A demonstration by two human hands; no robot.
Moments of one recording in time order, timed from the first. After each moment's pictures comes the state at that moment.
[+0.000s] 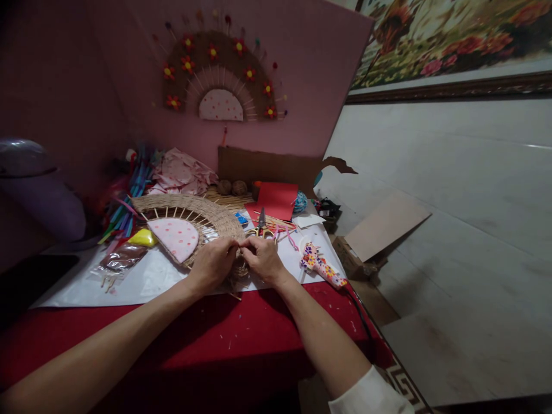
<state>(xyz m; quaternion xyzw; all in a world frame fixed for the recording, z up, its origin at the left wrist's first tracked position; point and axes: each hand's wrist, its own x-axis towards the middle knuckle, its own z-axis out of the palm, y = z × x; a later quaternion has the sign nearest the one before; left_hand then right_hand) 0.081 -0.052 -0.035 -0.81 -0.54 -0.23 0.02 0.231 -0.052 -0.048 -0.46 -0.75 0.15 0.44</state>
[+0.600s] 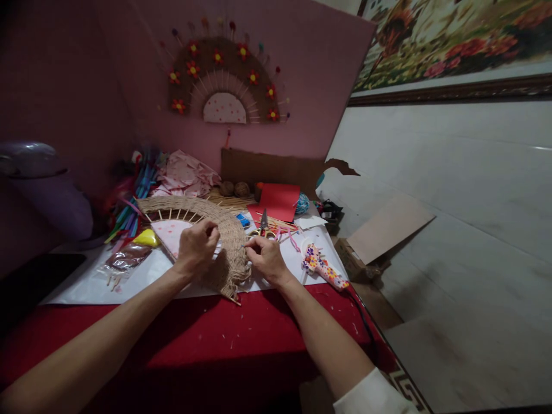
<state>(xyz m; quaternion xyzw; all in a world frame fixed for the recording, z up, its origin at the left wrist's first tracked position) 0.058 -0.031 -0.023 -0.72 -0.59 -0.36 0.01 0.229 -0.051 -0.051 -0.48 -0.73 0.18 0.46</state>
